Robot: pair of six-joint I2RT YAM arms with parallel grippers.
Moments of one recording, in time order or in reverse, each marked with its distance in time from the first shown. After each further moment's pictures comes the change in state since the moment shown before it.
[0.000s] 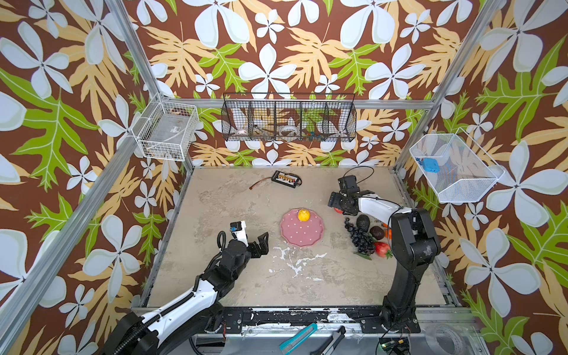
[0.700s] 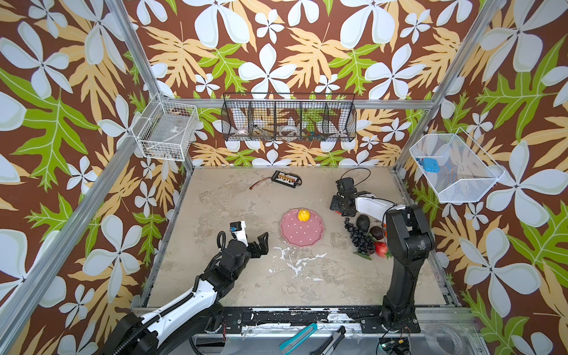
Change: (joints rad) left arm 0.000 -0.005 0.000 -0.003 -0.003 0.002; right arm 0.002 0.035 -0.006 -0.007 0.032 -0.021
